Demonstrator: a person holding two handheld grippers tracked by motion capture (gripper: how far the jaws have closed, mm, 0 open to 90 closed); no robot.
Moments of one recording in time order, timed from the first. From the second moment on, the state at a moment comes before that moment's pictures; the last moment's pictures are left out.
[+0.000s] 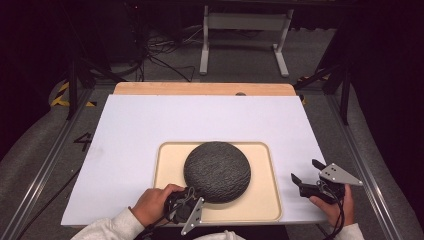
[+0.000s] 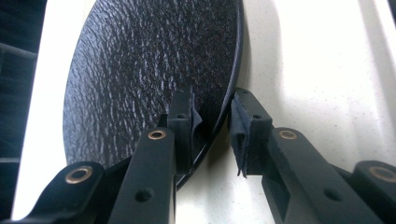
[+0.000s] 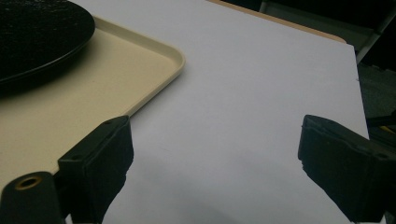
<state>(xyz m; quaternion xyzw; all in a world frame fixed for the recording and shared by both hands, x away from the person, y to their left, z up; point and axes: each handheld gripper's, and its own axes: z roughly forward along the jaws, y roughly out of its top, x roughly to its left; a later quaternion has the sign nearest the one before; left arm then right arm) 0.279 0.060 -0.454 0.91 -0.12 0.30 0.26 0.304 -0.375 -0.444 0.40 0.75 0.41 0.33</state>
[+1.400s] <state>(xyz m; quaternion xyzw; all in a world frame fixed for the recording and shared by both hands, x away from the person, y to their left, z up) 0.295 0.083 -0.420 0.89 -0.02 0.29 0.35 0.305 -0.372 -0.447 0.40 0.76 0.41 0.33</state>
